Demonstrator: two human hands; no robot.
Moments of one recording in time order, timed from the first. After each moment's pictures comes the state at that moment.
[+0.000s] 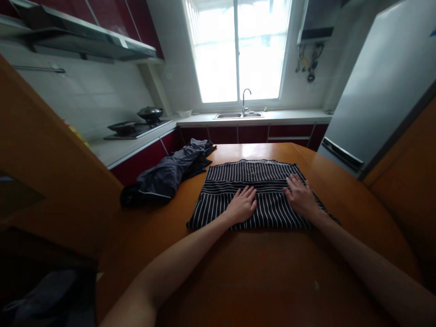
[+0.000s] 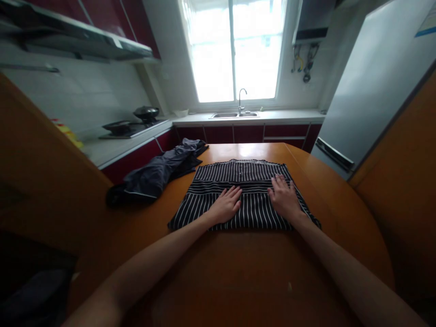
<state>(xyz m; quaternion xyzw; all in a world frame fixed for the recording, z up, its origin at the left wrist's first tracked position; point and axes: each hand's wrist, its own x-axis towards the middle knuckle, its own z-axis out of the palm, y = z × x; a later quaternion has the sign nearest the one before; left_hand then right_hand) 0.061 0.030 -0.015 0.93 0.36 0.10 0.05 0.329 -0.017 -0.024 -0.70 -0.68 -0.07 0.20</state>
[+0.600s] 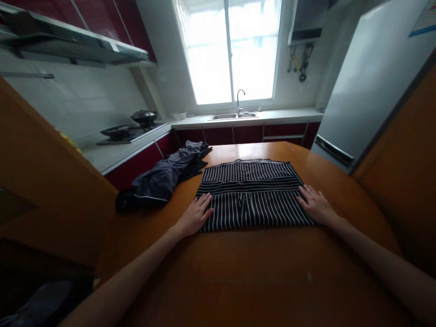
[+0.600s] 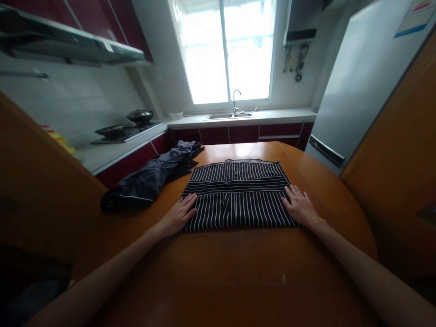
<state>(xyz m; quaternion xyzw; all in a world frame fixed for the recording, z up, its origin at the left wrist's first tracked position) -0.097 0.024 -0.002 0.89 0.45 0.08 0.07 0.393 -0.062 -0.044 -0.75 -0.64 -0.02 0.16</state>
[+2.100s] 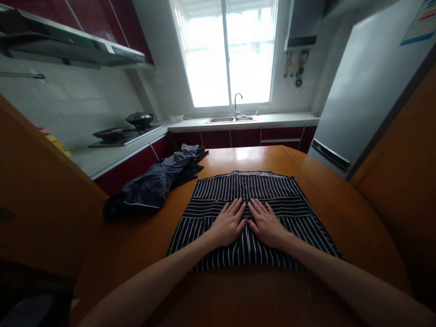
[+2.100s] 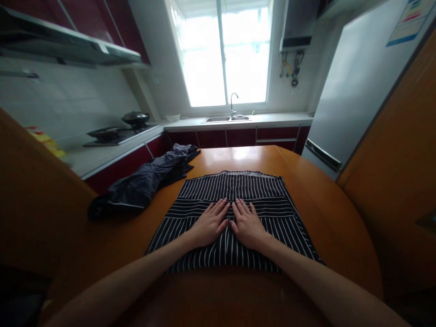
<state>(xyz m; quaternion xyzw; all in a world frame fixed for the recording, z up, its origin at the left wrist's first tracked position) 0.031 -0.003 -0.015 0.94 0.34 0.07 0.00 0.219 -0.059 -0.022 -0.61 -0.78 0.04 0.13</state>
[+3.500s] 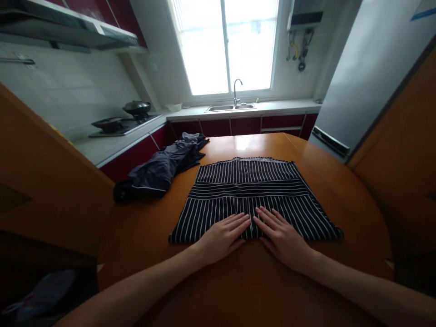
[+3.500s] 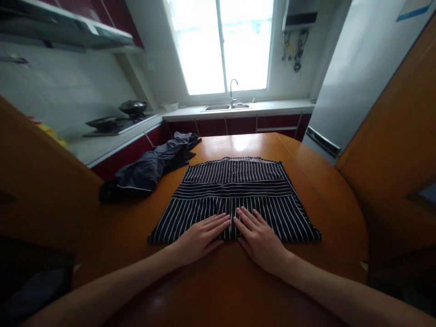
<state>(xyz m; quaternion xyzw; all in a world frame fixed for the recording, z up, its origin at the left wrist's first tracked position) -0.024 -0.096 0.013 0.98 0.16 0.13 0.04 0.227 -0.174 -0.012 -0.49 -0.85 -0.01 0.21</state>
